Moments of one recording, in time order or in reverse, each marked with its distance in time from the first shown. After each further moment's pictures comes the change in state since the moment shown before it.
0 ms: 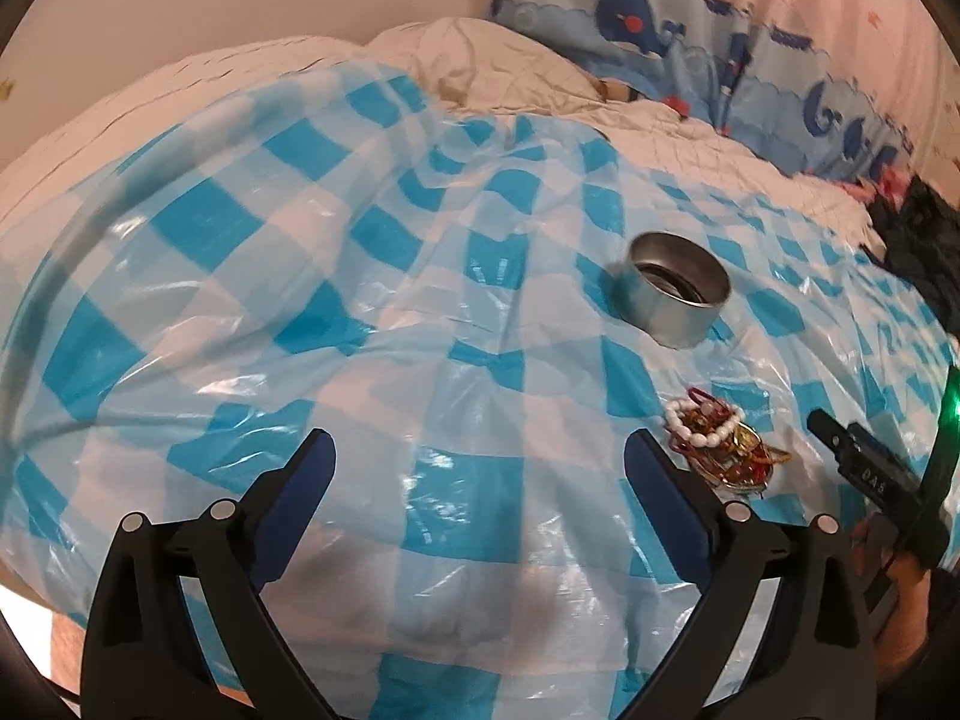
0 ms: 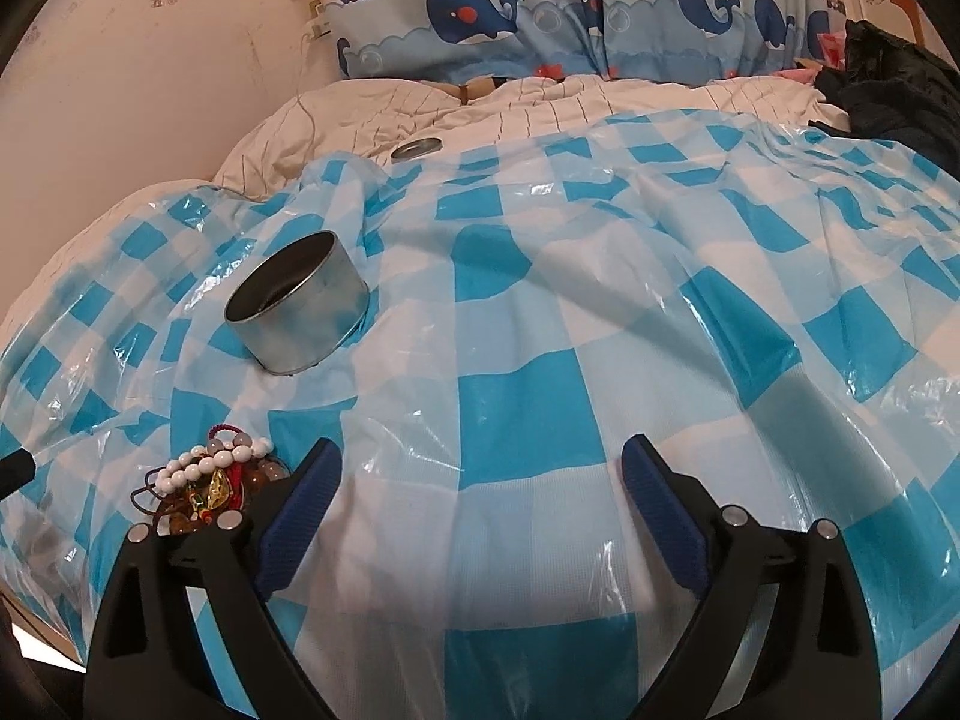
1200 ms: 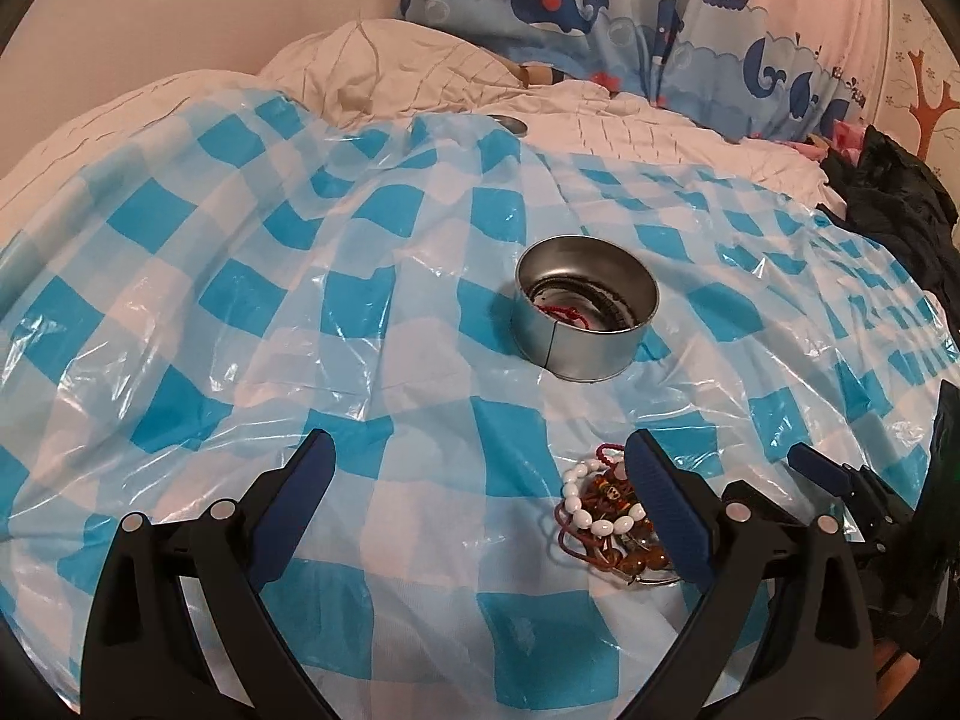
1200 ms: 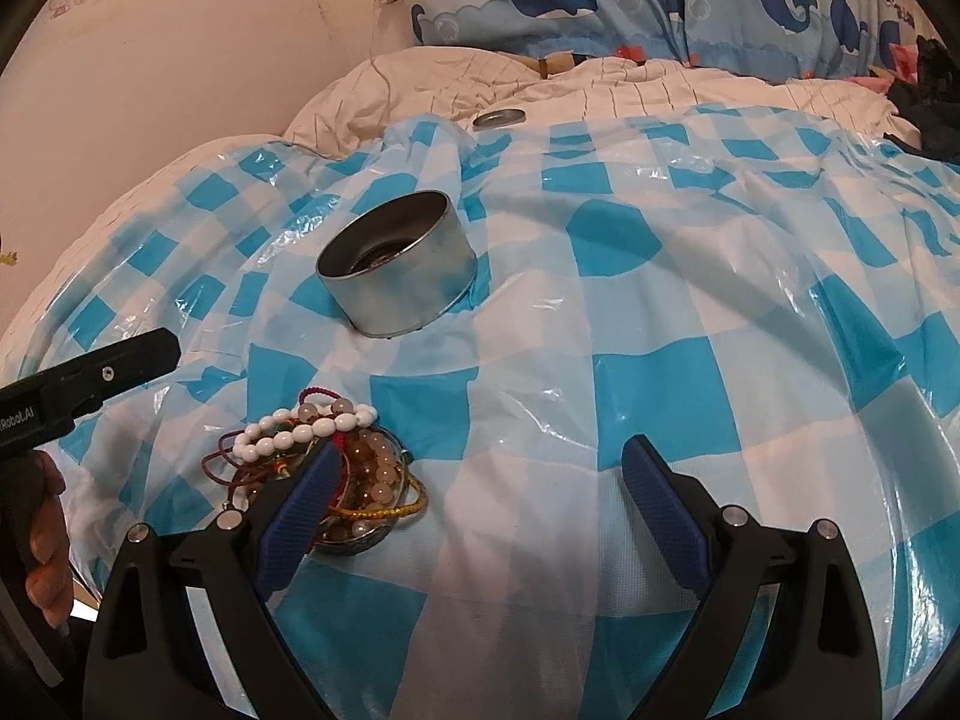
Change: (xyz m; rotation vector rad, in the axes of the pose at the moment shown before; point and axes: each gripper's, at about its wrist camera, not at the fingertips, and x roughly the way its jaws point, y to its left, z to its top) left arm 0.044 -0.066 0.037 0.107 0.013 -0.090; right arm 0.004 0.036 0.001 -0.088 0.072 0.142
